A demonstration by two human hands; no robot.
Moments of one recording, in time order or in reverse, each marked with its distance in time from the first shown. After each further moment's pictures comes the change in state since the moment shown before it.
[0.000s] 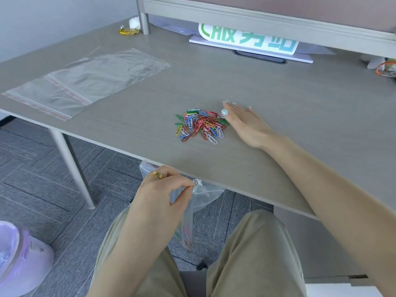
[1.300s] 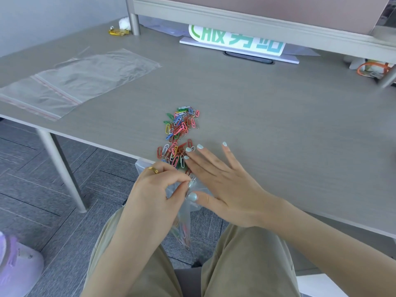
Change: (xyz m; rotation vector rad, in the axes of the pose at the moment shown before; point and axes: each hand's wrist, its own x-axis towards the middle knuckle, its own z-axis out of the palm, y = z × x) left_hand 0.001 0.006 0.002 0.005 0.000 0.039; right_hand -0.118 -0.066 0.039 -0.329 -0.081 -0.372
